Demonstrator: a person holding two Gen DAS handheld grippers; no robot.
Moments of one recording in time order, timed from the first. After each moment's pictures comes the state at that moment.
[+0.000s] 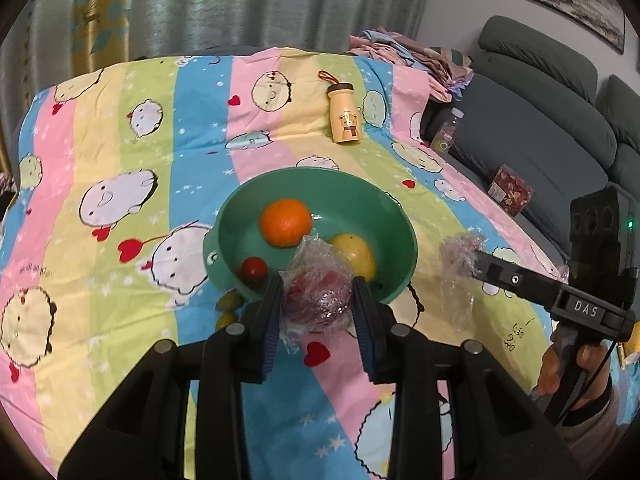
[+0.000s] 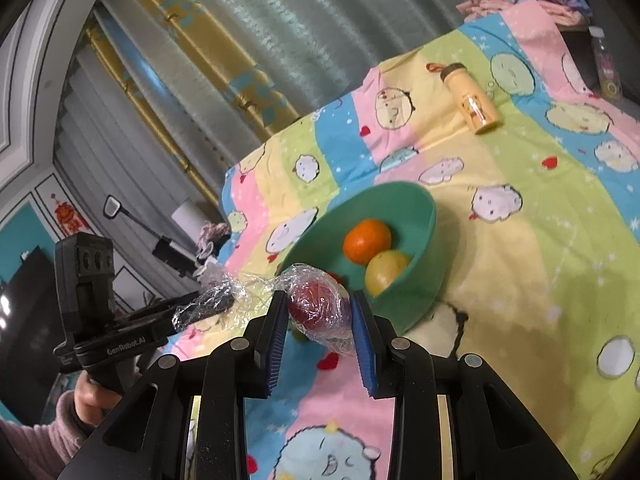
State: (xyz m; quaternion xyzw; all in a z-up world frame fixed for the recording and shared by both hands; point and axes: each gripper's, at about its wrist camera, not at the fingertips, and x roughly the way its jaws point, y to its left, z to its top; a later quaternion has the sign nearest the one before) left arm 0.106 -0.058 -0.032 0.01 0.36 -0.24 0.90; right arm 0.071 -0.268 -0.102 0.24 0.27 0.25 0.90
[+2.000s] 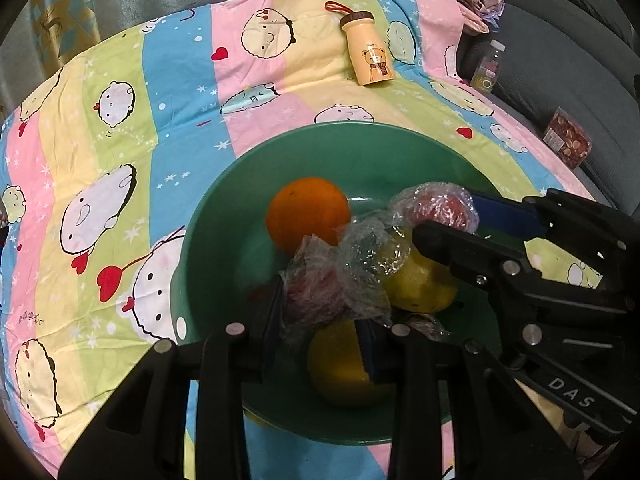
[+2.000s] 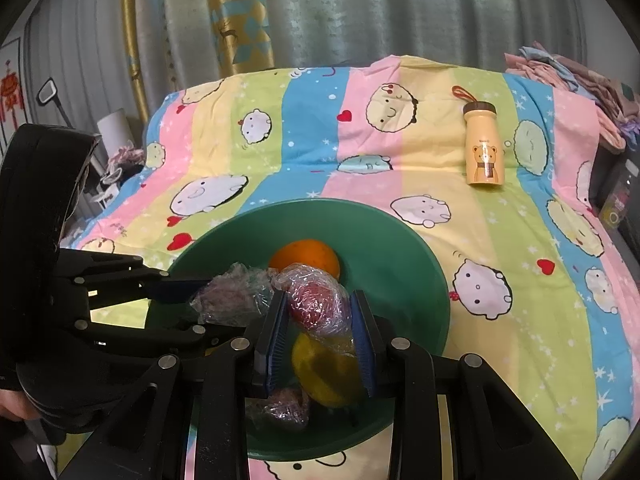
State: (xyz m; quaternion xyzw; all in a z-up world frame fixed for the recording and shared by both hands) left arm 0.197 -0.102 -0.087 0.10 0.44 -0.20 0.87; right arm 0.160 -0.198 -0.107 0.01 0.32 0.15 0.94
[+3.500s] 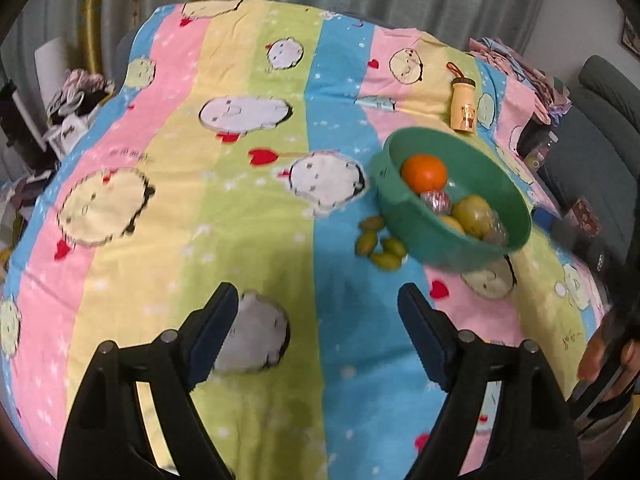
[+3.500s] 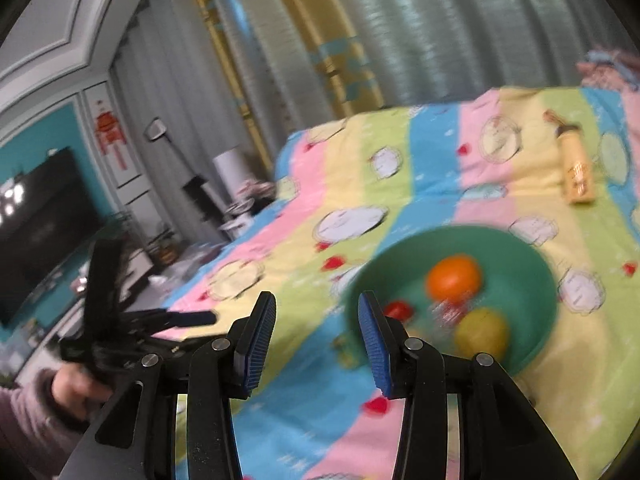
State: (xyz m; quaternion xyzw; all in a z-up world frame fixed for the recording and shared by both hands) left arm 0.064 0.046 -0.072 -0.07 0.42 -0.07 0.90; right arm 0.079 -0.171 -0.085 0.10 0.27 0.38 0.88
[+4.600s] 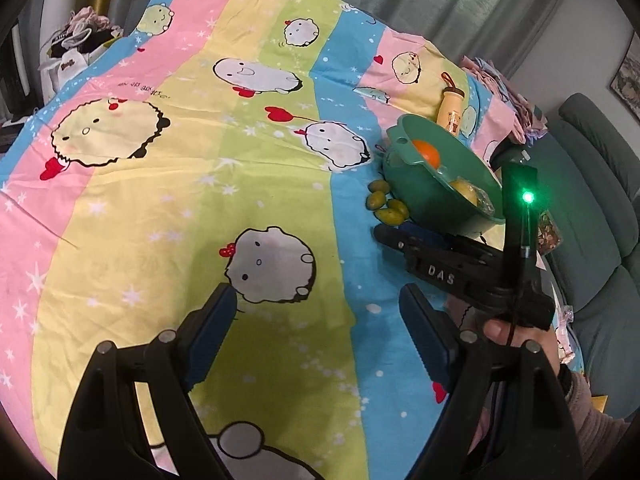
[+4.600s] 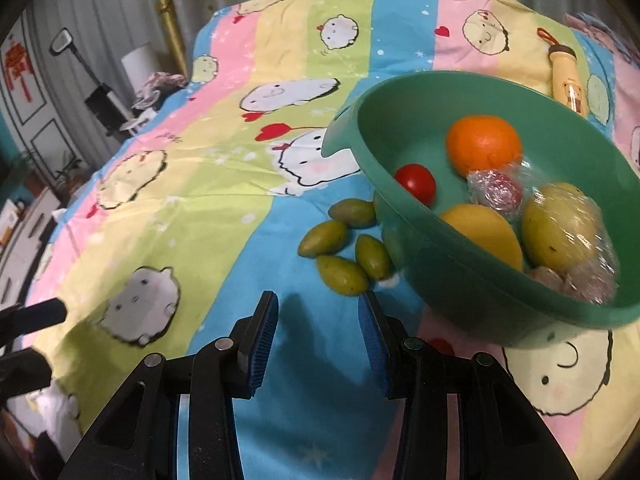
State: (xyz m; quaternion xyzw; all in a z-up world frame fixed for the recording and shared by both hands) left arm 0.030 0.105 -0.107 -0.16 0.43 -0.13 0.88; right arm 0.132 -0.067 -0.175 0.00 0.41 0.19 0.89
